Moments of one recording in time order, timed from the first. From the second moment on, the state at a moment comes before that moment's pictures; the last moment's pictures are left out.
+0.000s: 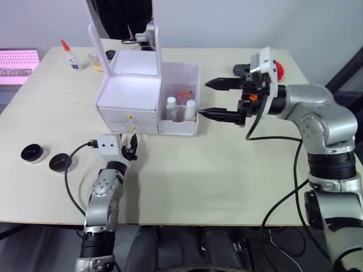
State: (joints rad) left arm -0.12 0.10 0.11 -0.10 -0.18 0.18 -0.11; right arm -0.82 -0.64 0.00 -0.06 0.52 0.64 1.10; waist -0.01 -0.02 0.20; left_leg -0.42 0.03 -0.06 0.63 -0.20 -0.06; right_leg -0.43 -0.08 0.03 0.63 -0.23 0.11
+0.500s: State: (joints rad) left arm -0.15 0.10 0.09 -0.05 -0.17 0.15 -0.11; right arm -0.82 -0.64 0.03 -0.06 0.51 0.62 1.10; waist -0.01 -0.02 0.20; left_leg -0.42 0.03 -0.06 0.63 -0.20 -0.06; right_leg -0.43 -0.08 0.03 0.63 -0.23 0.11
